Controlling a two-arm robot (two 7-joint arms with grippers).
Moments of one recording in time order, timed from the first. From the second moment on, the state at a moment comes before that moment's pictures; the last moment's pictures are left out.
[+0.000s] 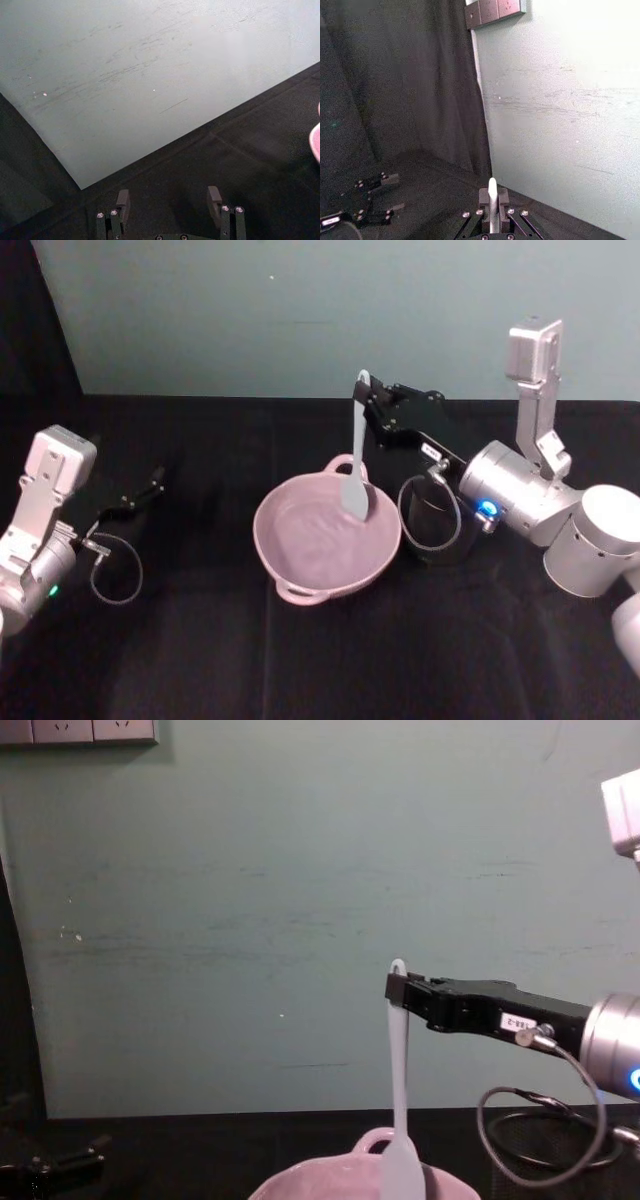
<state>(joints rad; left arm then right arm) -0.20 0.60 0.45 -1.41 -0.25 -0.12 0.03 0.43 0.31 -0.42 -1.33 0.51 -0.03 0.46</state>
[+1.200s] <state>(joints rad) -0.20 0.60 0.45 -1.41 -0.25 -0.12 0.03 0.43 0.25 -0.51 -1.33 0.52 -0.03 0.52</state>
